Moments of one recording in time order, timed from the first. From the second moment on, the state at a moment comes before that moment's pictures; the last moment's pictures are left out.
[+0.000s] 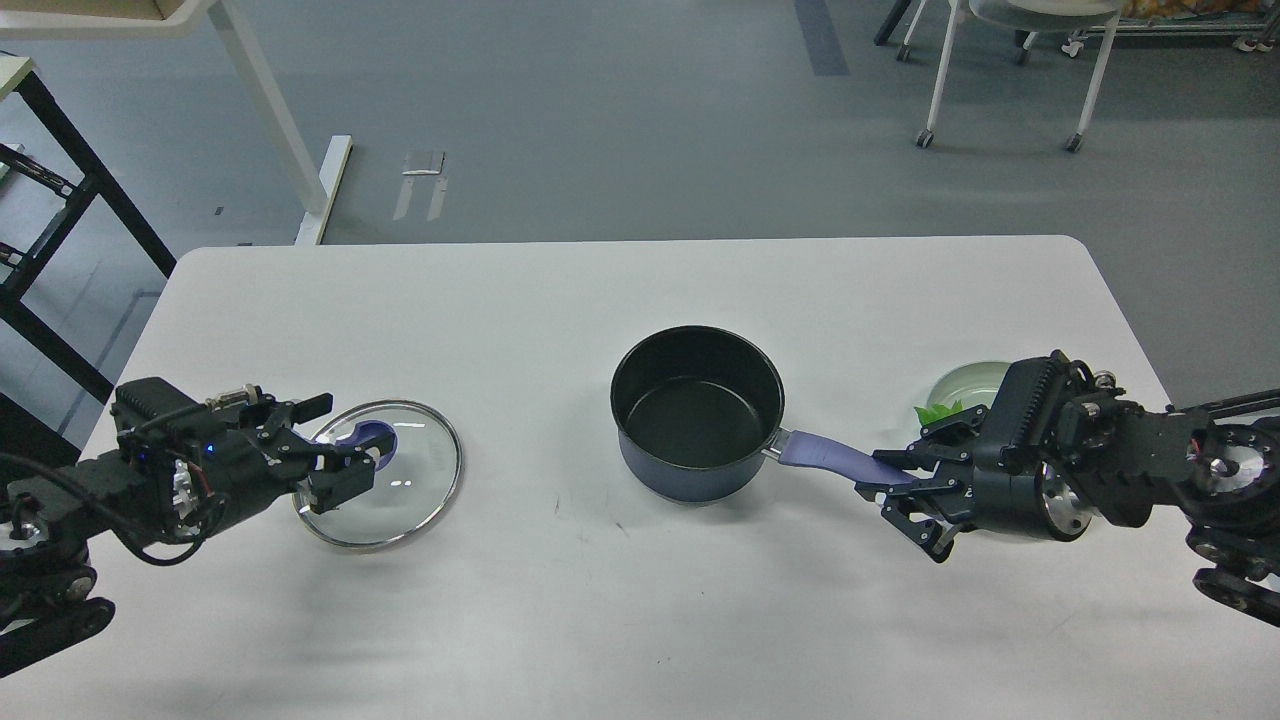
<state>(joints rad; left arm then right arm) -0.66 0.91 -0.16 -1.32 1.70 0.28 -0.19 0.77 -0.95 0.24 1.71 -2.18 0.30 0.19</state>
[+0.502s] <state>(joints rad) -0.92 0.83 -0.16 -1.25 0.89 0.27 -0.19 0.80 -0.95 0.31 1.71 -2.07 0.28 0.20</state>
